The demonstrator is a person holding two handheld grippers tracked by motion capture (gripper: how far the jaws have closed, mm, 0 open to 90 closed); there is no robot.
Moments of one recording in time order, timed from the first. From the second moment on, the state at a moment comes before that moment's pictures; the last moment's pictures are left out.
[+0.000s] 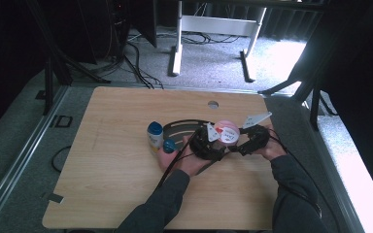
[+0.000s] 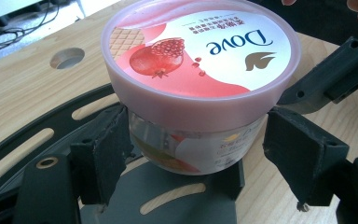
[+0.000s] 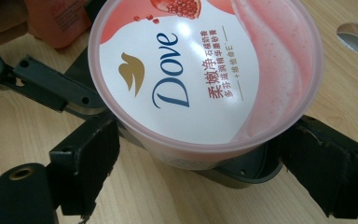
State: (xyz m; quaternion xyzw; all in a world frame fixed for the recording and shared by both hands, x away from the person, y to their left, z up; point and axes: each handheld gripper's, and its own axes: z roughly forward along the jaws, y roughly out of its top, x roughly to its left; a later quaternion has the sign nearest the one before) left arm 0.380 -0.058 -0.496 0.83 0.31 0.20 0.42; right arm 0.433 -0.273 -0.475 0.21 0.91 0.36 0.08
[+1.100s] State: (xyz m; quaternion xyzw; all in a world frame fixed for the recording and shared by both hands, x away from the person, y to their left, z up) left arm 0.395 -0.064 -0.502 0.83 0.33 0.20 0.40; right arm 0.449 -0.276 -0.477 0.21 0.92 0.33 0.08
